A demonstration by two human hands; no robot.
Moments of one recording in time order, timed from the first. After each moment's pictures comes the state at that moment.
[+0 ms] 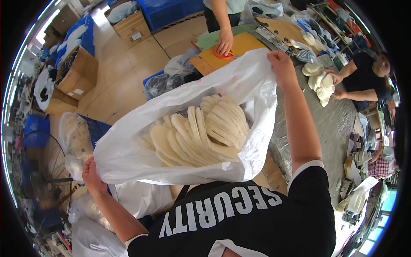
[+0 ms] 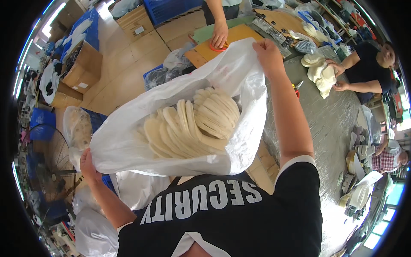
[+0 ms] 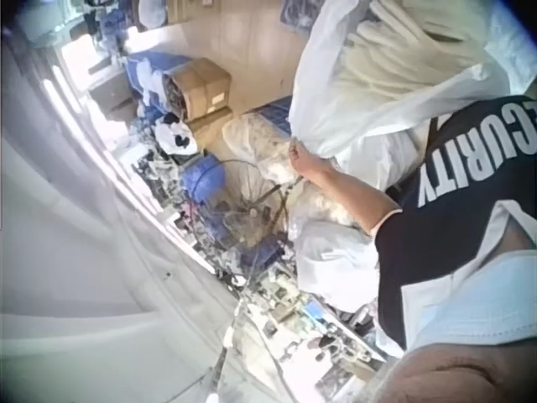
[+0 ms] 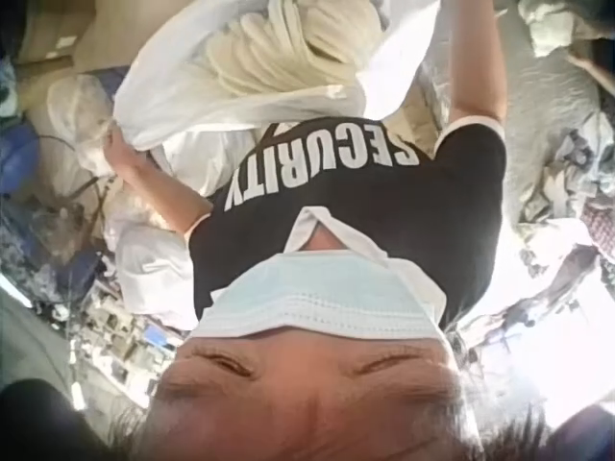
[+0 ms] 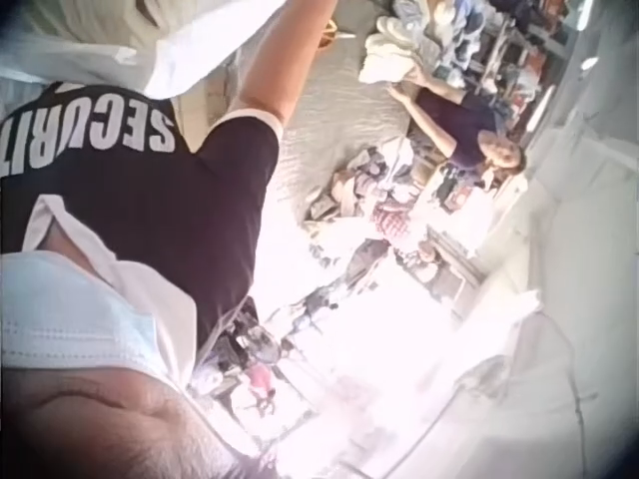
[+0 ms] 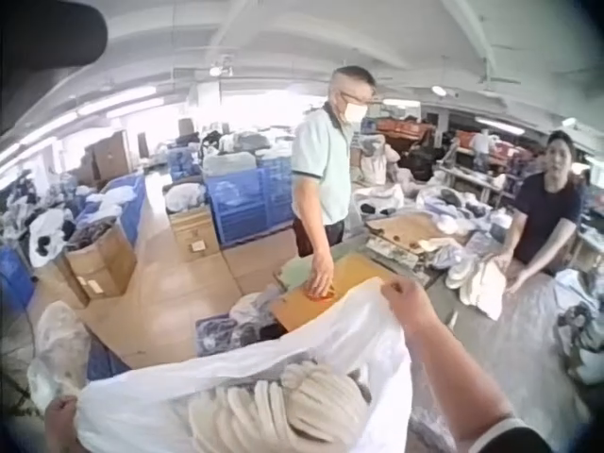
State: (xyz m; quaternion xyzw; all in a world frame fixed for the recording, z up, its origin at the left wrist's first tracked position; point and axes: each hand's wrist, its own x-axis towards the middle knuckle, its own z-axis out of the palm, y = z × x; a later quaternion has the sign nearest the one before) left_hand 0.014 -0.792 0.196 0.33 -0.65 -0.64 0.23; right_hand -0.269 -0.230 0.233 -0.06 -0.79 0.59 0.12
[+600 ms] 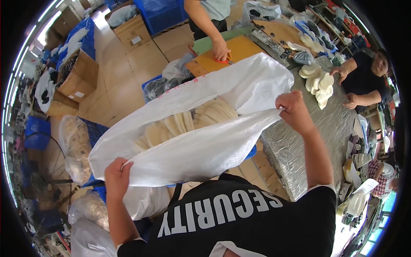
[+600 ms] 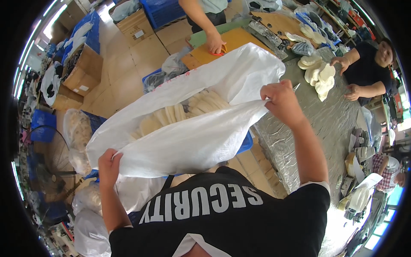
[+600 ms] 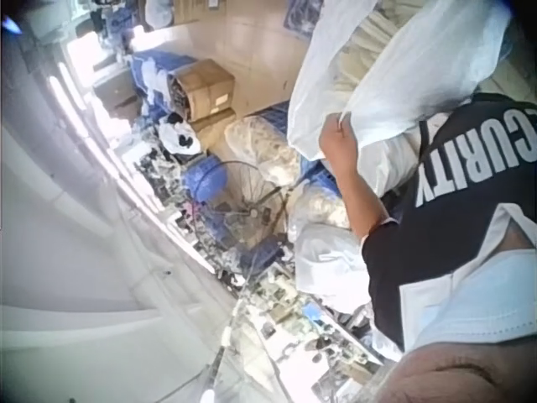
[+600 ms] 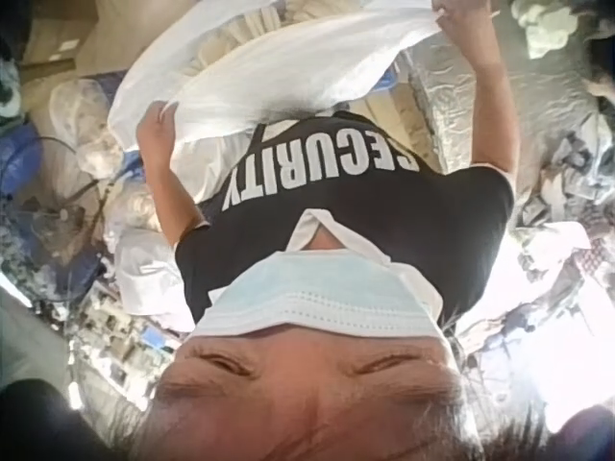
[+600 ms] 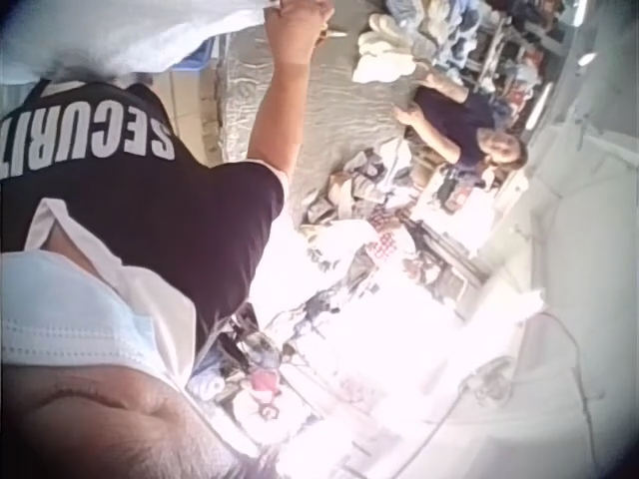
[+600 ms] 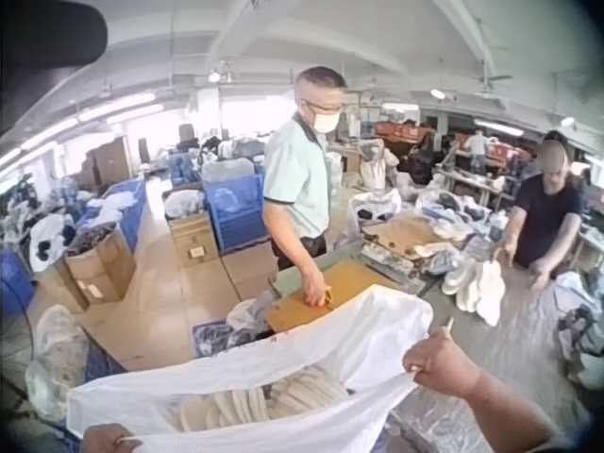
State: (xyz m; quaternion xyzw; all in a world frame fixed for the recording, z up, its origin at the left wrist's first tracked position) left_hand -0.008 -0.667 0.226 -0.04 -0.99 -0.15 0.02; right_hand -0.156 -0.175 0.258 0.23 -0.96 0.15 0.04
